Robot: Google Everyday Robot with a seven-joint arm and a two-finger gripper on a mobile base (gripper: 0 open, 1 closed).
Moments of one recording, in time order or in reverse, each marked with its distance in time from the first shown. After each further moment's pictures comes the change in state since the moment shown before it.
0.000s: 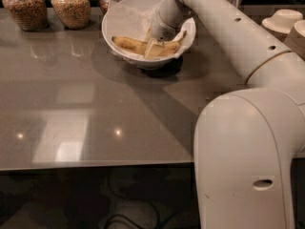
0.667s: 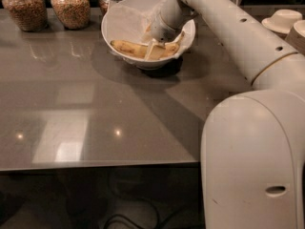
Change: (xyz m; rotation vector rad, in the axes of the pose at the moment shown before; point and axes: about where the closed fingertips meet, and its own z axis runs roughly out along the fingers) arm -0.007 0.009 -0.004 -0.005 -0.036 -0.009
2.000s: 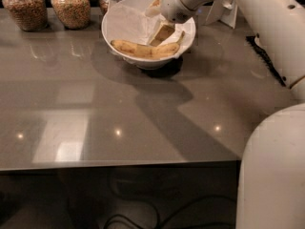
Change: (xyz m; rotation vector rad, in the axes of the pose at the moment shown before) arm -0.029 -0.011 -0.087 0.166 -0.106 -0.050
